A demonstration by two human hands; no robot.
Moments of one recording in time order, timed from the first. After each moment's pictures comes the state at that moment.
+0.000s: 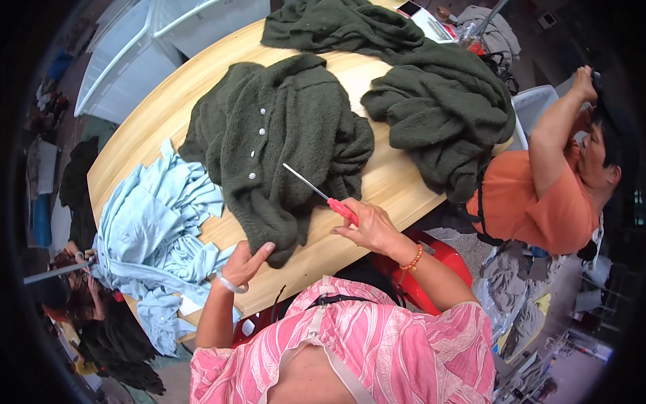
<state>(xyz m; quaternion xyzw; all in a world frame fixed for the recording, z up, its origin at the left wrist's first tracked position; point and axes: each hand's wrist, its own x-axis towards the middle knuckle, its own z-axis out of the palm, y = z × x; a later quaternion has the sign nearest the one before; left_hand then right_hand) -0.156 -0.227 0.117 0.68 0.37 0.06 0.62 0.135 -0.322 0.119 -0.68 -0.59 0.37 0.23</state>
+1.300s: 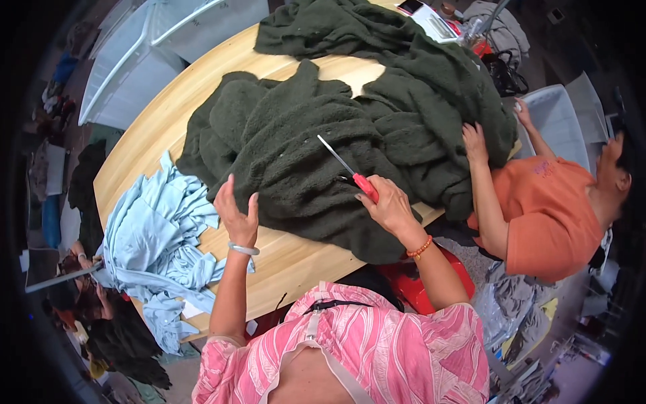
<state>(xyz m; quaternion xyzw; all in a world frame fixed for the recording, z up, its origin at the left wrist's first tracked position) -0.032 -0.150 0.050 0.77 0.51 0.37 0.12 0.260 -0.282 0.091 -0.75 -0.58 0.17 0.27</state>
